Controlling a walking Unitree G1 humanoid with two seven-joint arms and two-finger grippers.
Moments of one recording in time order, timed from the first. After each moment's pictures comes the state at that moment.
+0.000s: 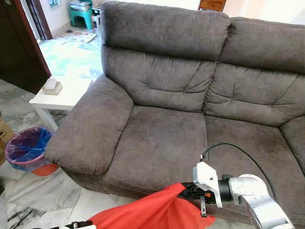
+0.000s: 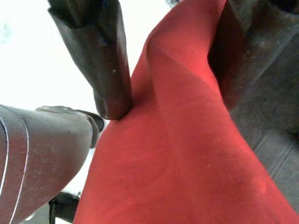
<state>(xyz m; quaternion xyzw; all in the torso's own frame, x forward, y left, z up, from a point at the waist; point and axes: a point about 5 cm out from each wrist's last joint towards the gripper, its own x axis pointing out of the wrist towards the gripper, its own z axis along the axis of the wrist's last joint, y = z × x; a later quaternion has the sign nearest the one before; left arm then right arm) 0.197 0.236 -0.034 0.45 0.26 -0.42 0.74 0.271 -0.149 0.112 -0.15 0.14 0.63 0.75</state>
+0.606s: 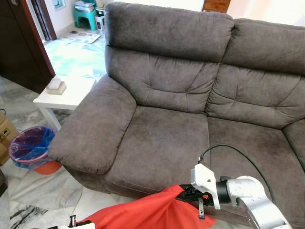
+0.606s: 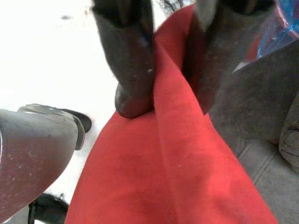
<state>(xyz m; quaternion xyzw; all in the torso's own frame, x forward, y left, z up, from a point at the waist) 0.199 0.239 -0.033 0.46 0.25 -0.40 0.75 0.267 -0.144 0.106 -0.15 0.15 0.64 0.74</state>
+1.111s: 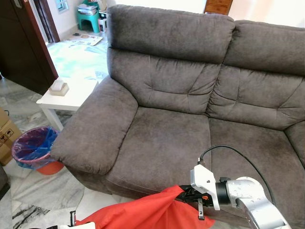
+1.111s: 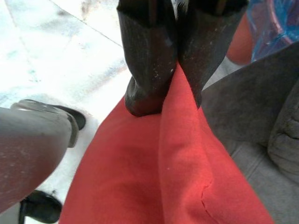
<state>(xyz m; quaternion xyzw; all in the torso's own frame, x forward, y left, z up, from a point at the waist) 0.200 0.238 -0.031 0.46 0.23 -0.39 0.76 0.267 -0.145 0.105 -0.15 0.15 0.63 0.75</state>
